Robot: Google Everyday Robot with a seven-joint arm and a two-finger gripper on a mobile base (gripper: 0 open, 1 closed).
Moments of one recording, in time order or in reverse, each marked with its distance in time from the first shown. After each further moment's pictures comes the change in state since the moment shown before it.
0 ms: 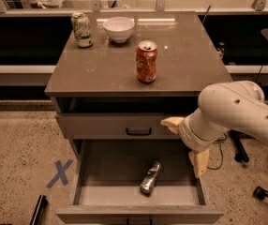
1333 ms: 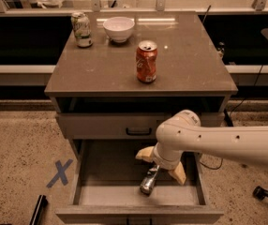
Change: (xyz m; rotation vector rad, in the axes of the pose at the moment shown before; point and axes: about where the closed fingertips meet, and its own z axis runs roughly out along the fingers) arm -0.019 0.012 0.163 -0.170 -0.021 -0.506
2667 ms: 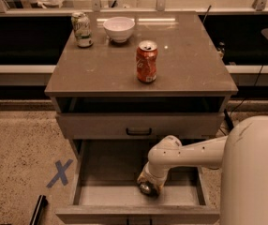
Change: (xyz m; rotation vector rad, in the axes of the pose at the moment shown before) arm -0.002 -0.008 0.164 0.014 -0.090 -0.052
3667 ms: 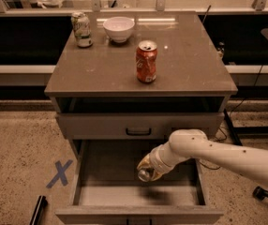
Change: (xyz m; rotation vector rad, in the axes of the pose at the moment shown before) arm -0.003 -0.041 -0.093 0.346 -0.087 0.046
